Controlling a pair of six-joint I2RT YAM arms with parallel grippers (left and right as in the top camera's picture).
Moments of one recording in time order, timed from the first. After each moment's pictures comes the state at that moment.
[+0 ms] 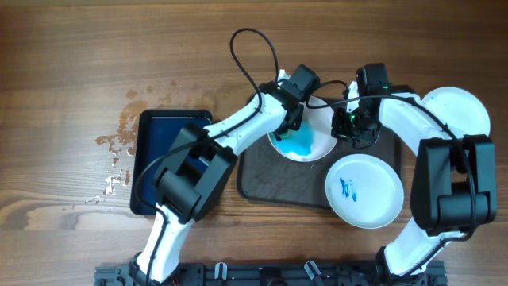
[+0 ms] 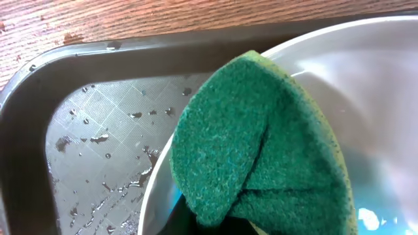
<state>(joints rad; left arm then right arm) -0.71 2.22 1.65 -0.69 -0.19 -0.45 0.08 1.89 1.13 -0.70 -0.25 0.24</state>
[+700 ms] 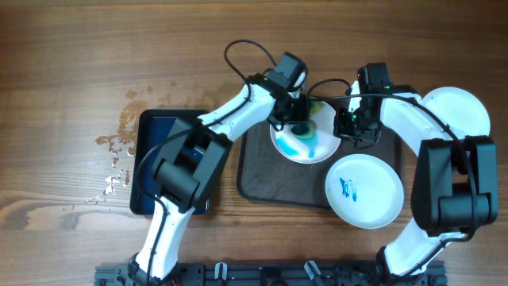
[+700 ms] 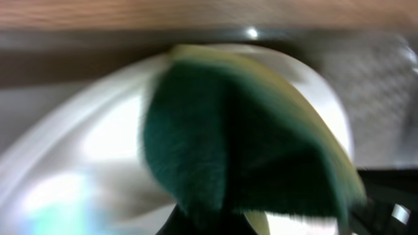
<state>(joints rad) -0.62 2.27 1.67 -0.57 0.36 -0.53 0.07 1.88 1.13 -0.70 -0.22 0.24</state>
